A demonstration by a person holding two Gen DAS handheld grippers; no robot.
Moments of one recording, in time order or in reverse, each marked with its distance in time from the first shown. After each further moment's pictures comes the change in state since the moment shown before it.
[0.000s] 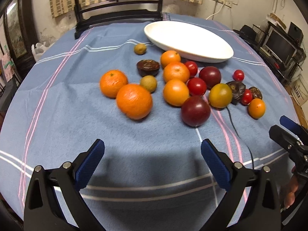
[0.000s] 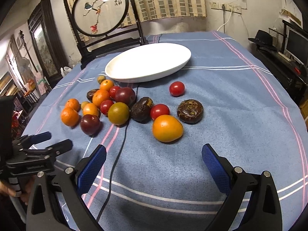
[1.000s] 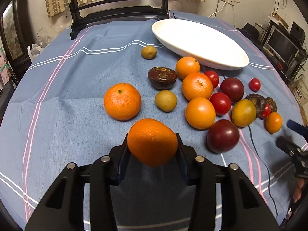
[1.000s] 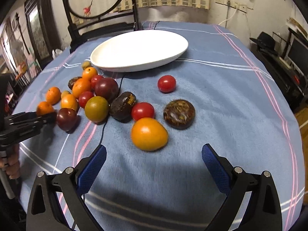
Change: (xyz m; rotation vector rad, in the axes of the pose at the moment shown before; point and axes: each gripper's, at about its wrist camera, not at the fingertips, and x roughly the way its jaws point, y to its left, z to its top) left arm 0.035 0.026 0.028 0.003 0.023 -0.011; right arm 0.040 -0.004 0.019 -0.091 0.122 -0.100
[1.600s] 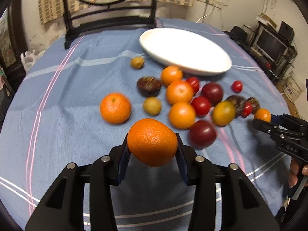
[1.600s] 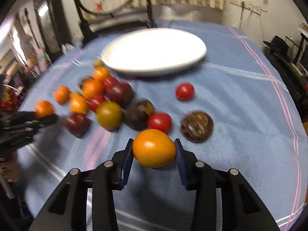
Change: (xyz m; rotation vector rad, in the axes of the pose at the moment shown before) left arm -0.031 -0.007 0.004 0.049 -0.049 -0.073; right arm -0.006 0.009 0.016 -0.036 -0.008 0.121
